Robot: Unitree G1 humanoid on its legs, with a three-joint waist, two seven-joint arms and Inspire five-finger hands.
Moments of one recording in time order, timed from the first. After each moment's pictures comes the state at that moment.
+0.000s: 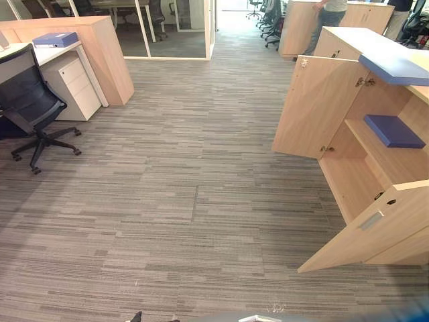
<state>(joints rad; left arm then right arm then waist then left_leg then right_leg) 0.23 0.09 0.17 1.04 0.07 -0.02 0.16 0.13 -0.07 -0.37 1.15 0.01 0.04 -0.14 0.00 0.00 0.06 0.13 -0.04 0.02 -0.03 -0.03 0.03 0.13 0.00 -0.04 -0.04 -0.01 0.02</state>
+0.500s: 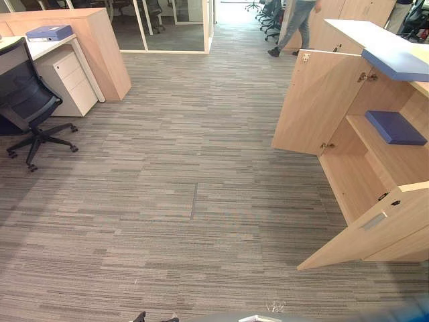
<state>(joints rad) 0.22 0.09 0.17 1.05 0.05 -0.02 0.12 0.11 -0.06 -0.38 1.15 0.00 0.04 -0.12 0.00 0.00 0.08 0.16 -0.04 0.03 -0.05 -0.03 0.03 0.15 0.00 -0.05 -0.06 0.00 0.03</state>
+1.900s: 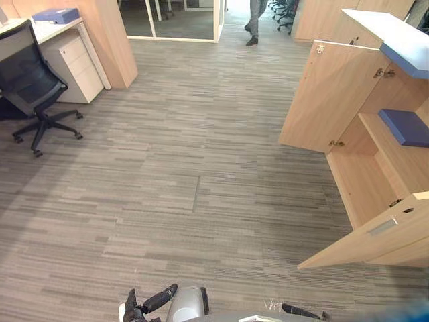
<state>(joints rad) 0.21 -0.03 0.37 0.86 0.04 -0.07 0.22 0.09 -0.06 -0.36 1.06 0.08 0.04 -0.19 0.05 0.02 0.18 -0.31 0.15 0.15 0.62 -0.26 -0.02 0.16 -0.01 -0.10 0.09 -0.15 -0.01</state>
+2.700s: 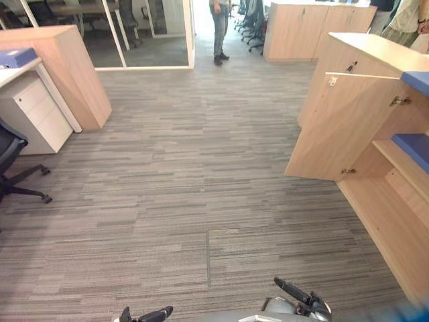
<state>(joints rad) 0.20 0.04 0.32 0.98 0.01 -0.04 0.25 0.03 0.03 -0.48 1.02 0.13 0.00 -0.19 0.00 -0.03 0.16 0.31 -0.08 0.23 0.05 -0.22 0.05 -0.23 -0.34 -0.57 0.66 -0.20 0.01</state>
